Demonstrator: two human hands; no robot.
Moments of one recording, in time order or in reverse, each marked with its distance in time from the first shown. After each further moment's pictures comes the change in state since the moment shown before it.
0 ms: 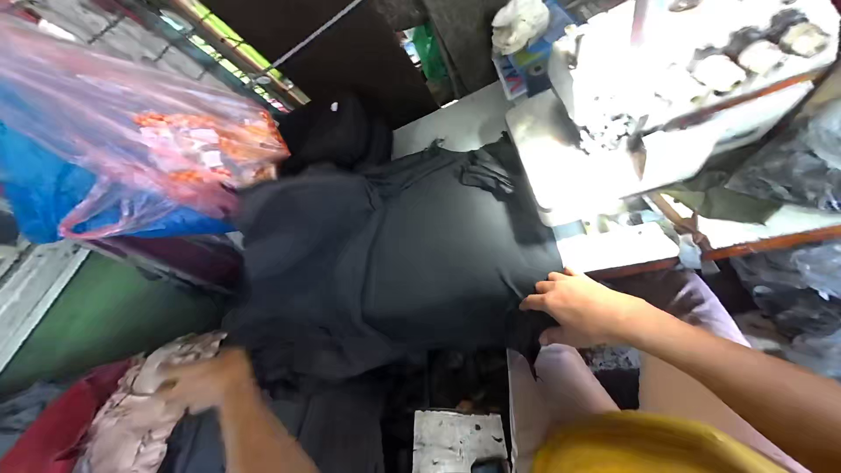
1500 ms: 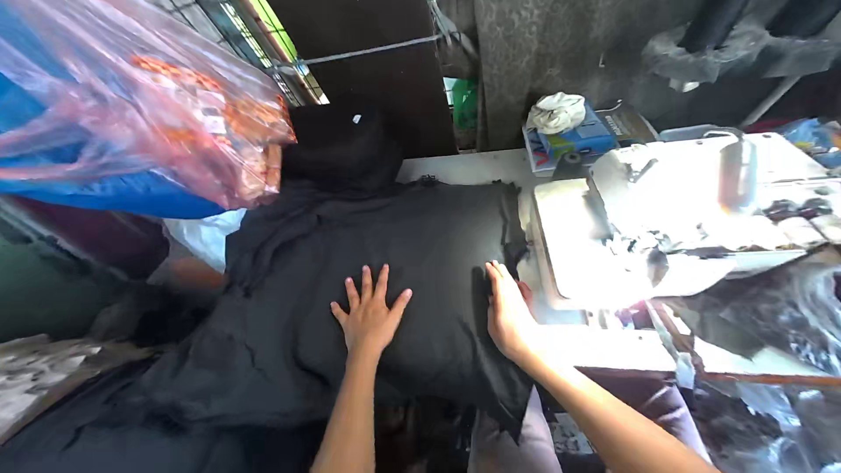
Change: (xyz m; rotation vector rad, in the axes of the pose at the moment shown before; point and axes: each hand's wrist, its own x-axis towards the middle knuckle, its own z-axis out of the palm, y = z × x) left_hand -0.125 0.208 0.107 -0.144 -0.673 0.468; right_hand 0.129 0.023 0.001 0.213 0.948 0.157
